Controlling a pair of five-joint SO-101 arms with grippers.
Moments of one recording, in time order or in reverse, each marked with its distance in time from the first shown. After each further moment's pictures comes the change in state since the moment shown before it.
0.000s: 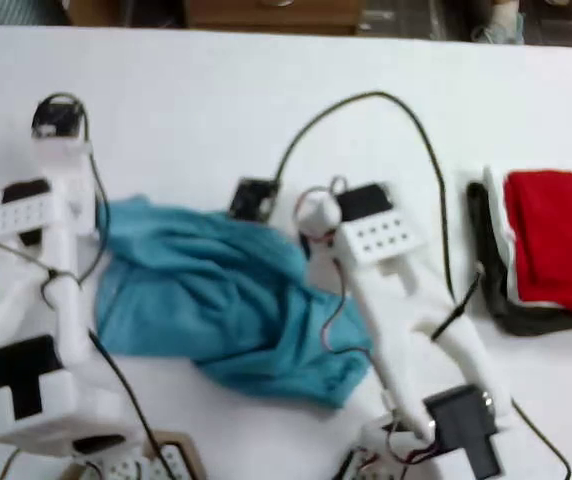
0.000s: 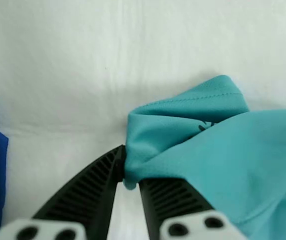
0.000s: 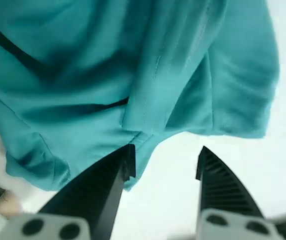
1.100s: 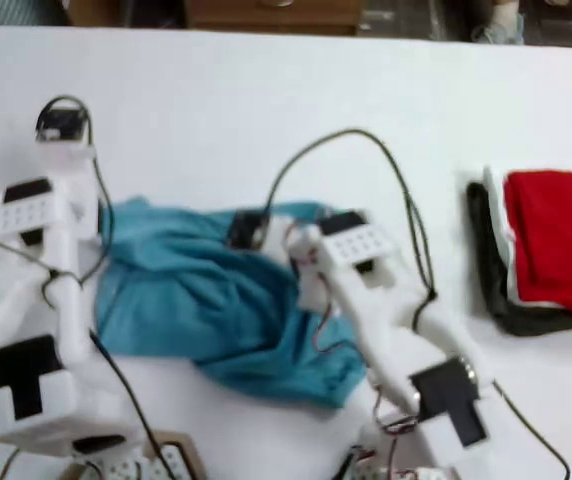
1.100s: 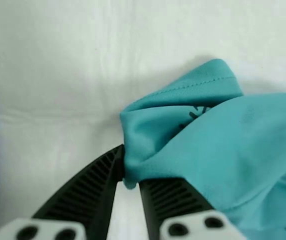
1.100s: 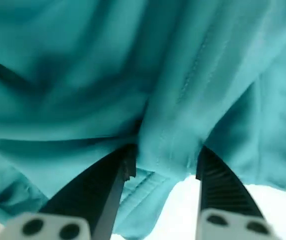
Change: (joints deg) left arm 0.4 0.0 0.0 3.2 0.0; right arm -1.8 10.2 10.5 -14.1 -0.1
